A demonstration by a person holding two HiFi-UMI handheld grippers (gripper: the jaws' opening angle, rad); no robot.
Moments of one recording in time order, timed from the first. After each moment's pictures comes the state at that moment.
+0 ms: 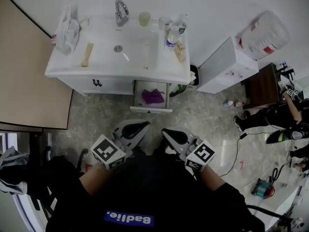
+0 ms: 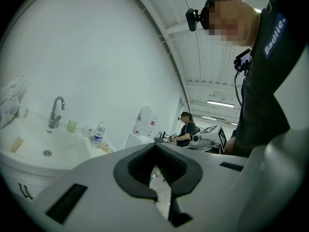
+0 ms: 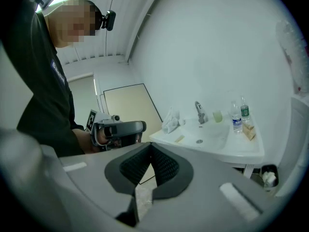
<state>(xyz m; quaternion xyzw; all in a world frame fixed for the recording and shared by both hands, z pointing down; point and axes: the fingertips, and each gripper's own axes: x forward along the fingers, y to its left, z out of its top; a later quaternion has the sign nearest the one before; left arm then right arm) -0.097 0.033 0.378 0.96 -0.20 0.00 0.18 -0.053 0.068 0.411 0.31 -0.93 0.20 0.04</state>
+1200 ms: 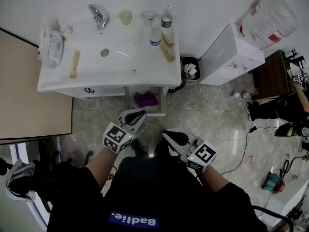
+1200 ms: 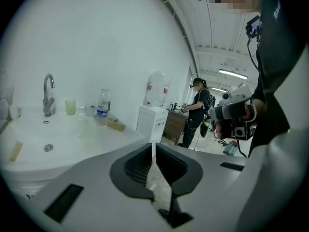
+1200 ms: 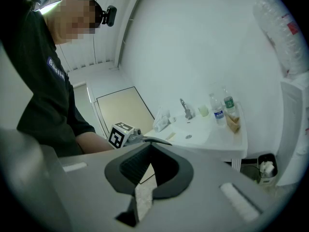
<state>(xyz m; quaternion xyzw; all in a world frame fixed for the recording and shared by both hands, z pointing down) 0.010 -0.069 0.530 0.94 -0.22 0.19 0.17 0.055 0.014 0.448 0.32 -0.91 0.26 0.02</state>
